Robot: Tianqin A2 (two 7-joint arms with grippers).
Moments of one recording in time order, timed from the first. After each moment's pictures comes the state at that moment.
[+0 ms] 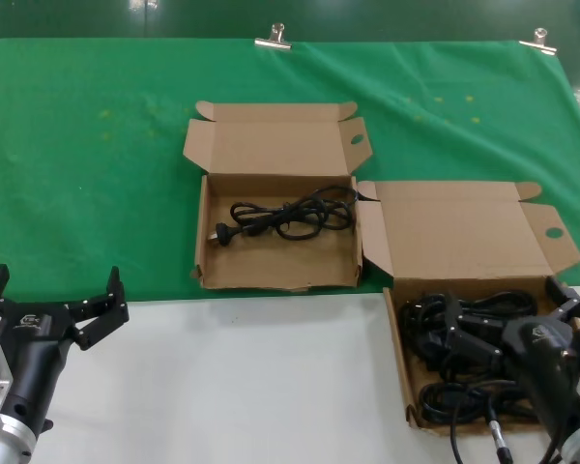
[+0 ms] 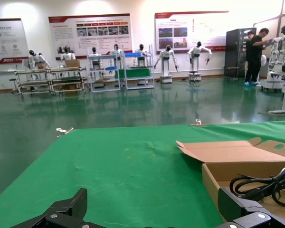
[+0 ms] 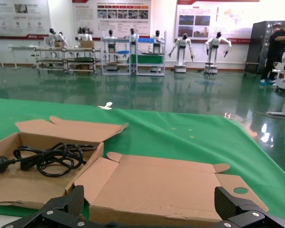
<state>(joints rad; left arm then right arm) 0.00 -0.30 1.60 -1.60 -1.80 0.00 0.00 0.04 0.29 -1.62 1.55 1.80 -0.02 -0.04</state>
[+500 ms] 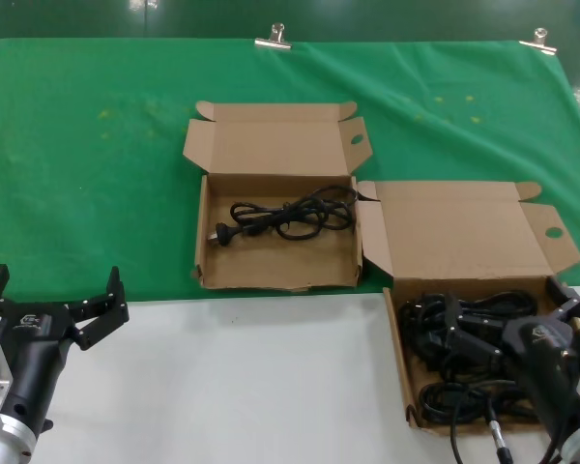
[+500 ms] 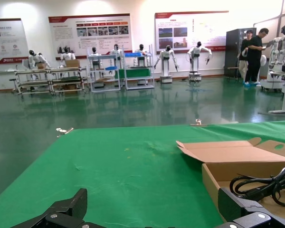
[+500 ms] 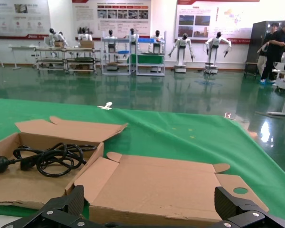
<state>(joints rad) 0.00 -0.30 1.60 -1.60 -1.80 0.00 0.00 0.04 0.29 -1.62 1.55 1.80 -0.02 -0.04</state>
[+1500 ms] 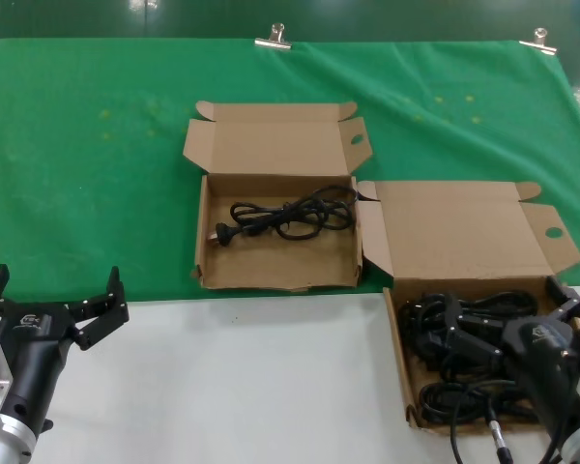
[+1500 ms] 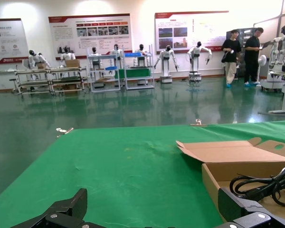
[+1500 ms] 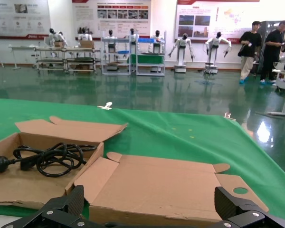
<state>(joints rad) 0.00 -0.30 1.60 -1.60 -1.80 0.00 0.00 0.04 0.29 -1.62 1.55 1.80 -0.02 -0.04</state>
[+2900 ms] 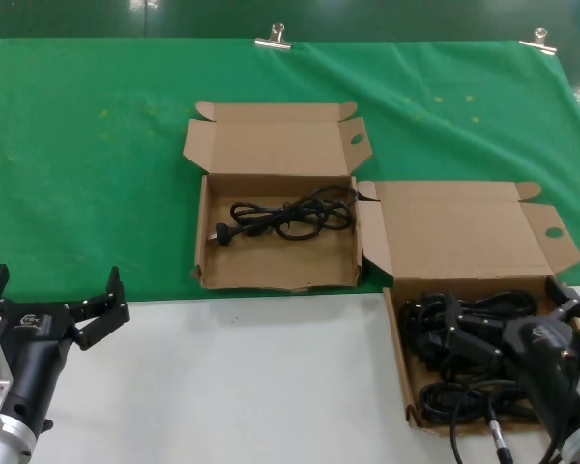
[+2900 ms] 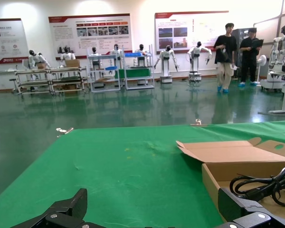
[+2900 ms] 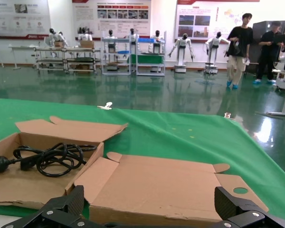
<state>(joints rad) 0.00 -0.30 1.60 -1.60 -1.80 0.00 0.00 0.04 0.29 -1.62 1.55 1.80 -0.02 -0.04</state>
